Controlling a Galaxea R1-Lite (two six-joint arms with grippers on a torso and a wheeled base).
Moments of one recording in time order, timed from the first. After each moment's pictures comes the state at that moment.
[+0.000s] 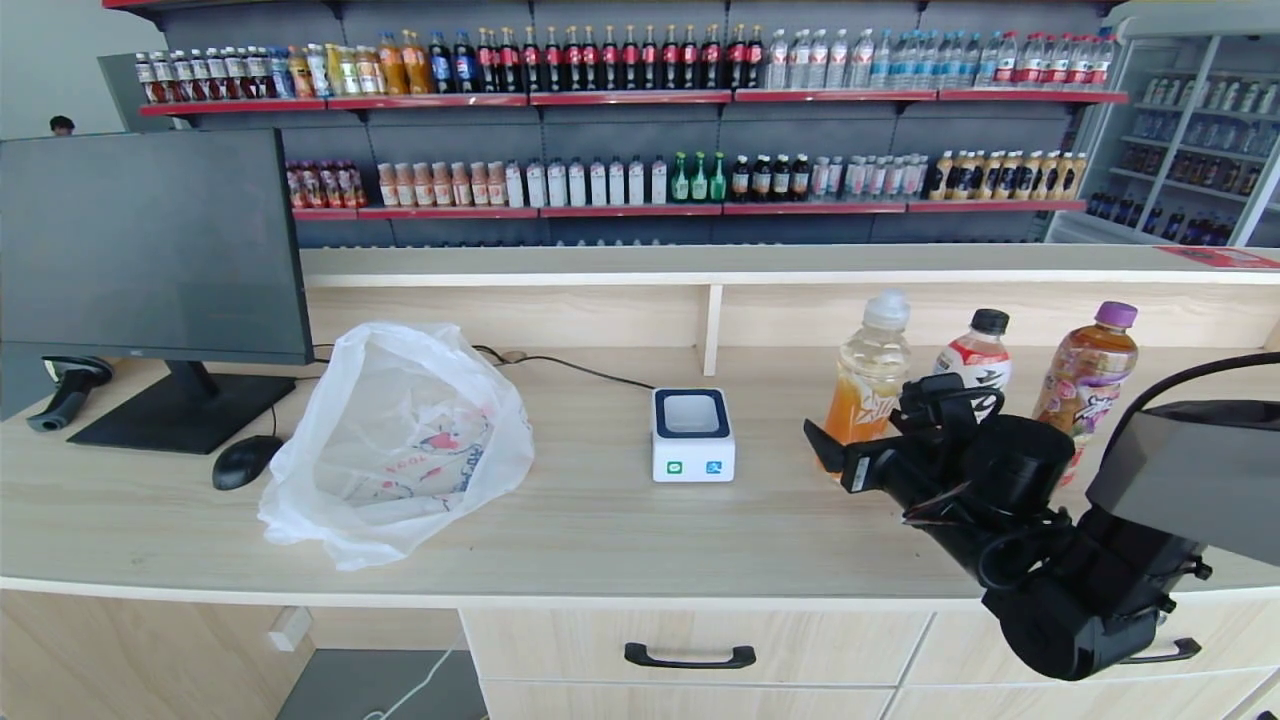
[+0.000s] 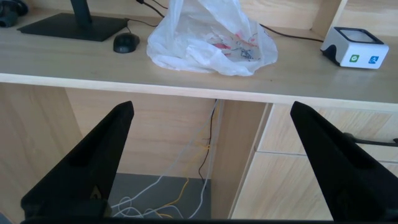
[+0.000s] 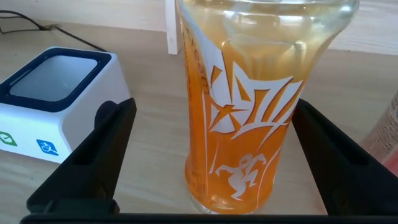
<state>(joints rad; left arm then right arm) 0.00 0.00 0.00 0.00 0.00 0.00 0.28 2.20 -0.63 -1.57 -0.05 -0.03</state>
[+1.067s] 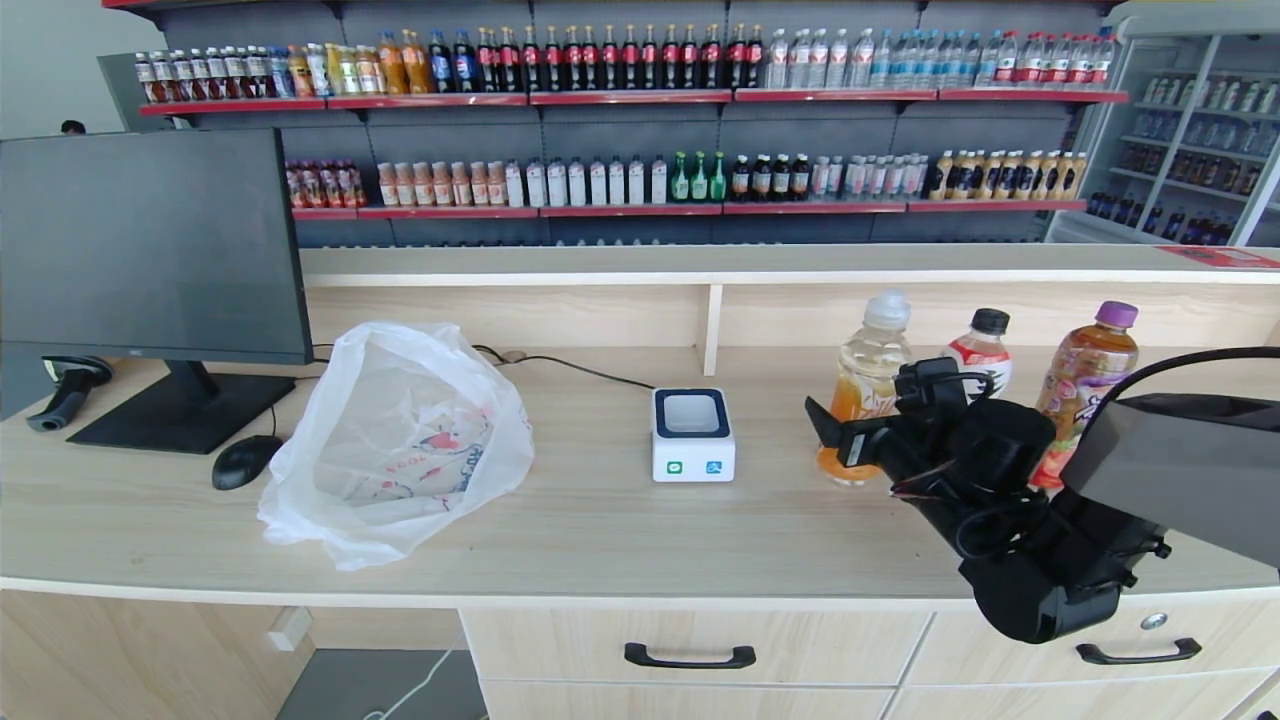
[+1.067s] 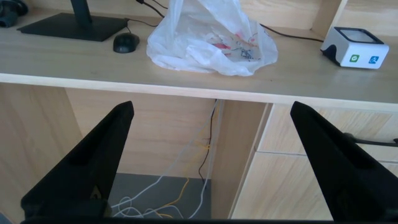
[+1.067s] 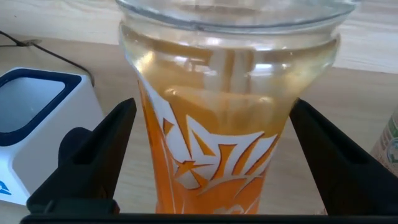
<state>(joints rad) 0.00 0.00 0.00 0.00 0.00 0.00 0.24 2.27 -0.76 -1.57 -0.06 -0.05</state>
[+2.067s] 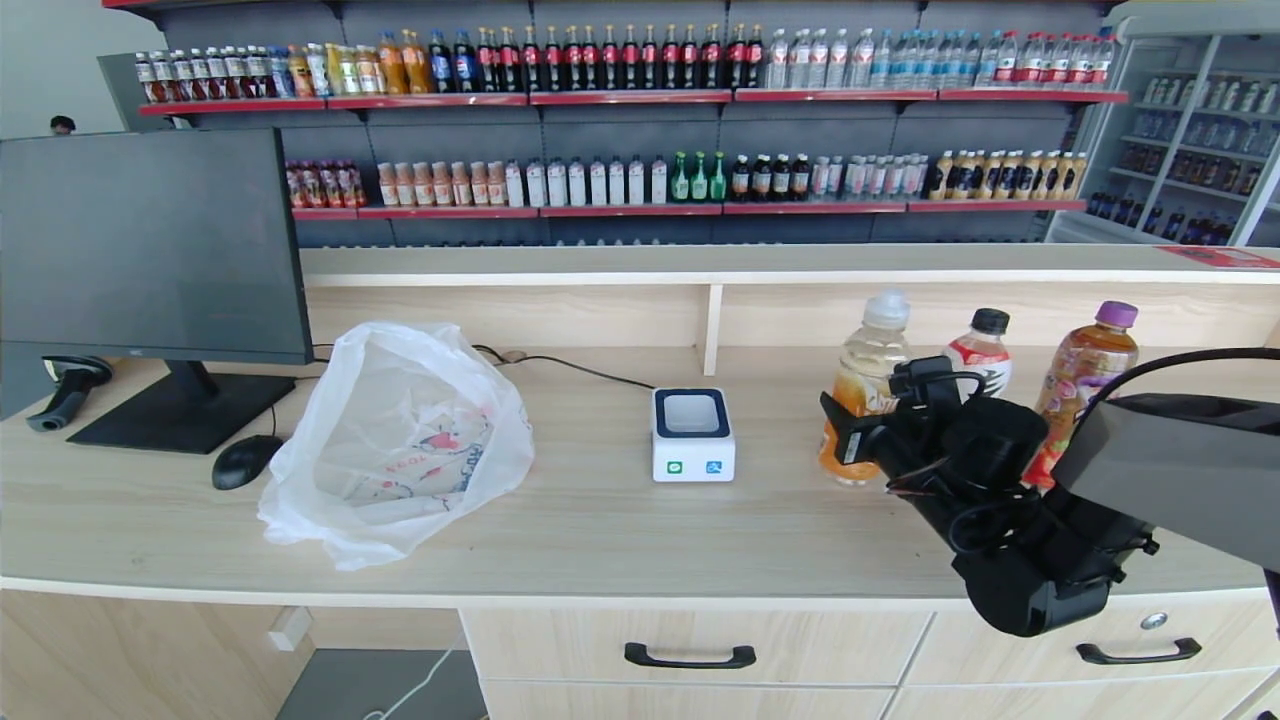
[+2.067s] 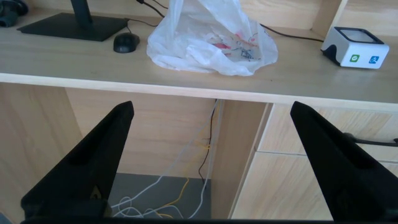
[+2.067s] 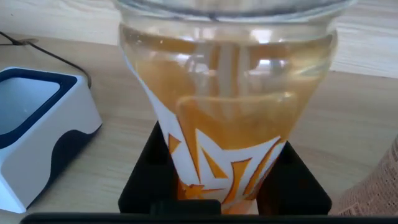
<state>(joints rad) 0.00 0.00 0.00 0.00 0.00 0.00 0.24 2.29 -0.79 -1.57 -0.06 -0.07</state>
